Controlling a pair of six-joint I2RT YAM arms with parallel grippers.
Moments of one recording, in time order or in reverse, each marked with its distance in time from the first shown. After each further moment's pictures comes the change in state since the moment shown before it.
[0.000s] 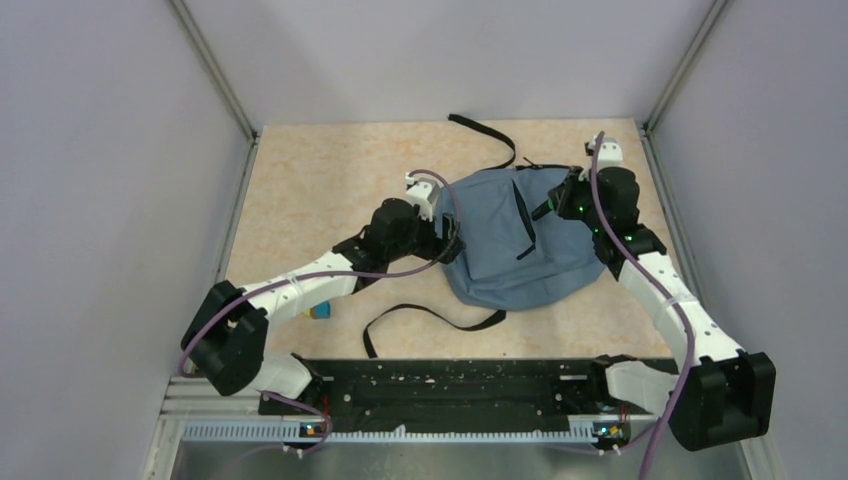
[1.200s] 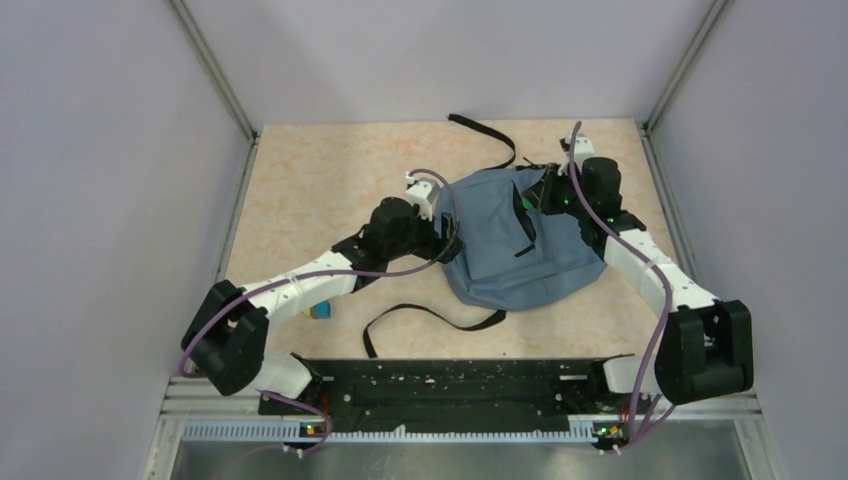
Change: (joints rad) left arm 0.011 0.001 0.000 0.007 0.039 -0.001; right arm -0.013 0.193 0.031 0.110 -0.259 -0.002
